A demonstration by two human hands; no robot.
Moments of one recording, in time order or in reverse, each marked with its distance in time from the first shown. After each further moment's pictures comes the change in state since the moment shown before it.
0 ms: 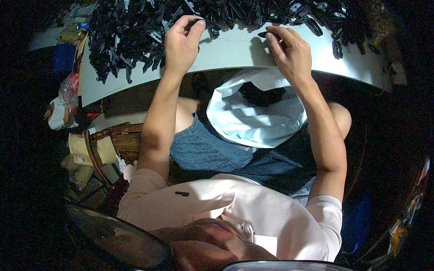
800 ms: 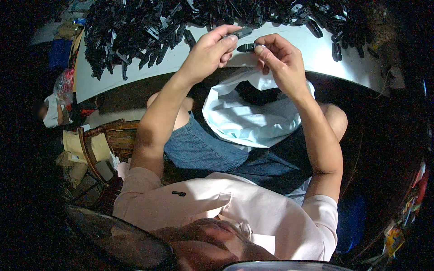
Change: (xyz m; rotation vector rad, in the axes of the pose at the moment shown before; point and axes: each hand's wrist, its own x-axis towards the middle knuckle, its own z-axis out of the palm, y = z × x) left_hand -0.024 0.017 0.031 -0.624 -0.514 -0.388; right_hand -0.015 -0.033 -0.002 0.767 -0.271 0.362
